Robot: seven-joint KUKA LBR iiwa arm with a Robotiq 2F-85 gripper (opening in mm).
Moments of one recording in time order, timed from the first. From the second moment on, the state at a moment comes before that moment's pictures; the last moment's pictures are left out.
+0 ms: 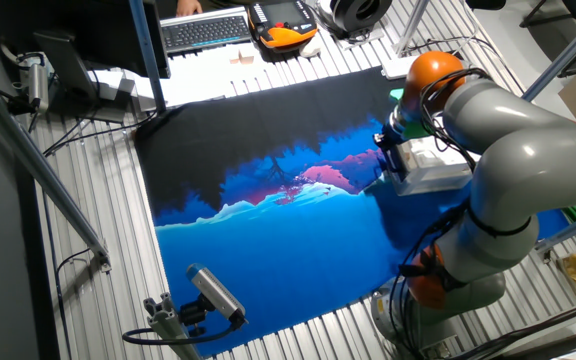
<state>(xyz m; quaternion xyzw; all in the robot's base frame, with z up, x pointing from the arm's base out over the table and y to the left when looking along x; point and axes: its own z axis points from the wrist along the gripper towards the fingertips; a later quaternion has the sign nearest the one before) 0.452 -0.092 0.176 0.06 1.00 -0.01 0.05</state>
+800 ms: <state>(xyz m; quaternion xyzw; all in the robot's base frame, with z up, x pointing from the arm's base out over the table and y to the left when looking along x) 0.445 -0.097 0.176 0.05 1.00 -0.01 0.05</state>
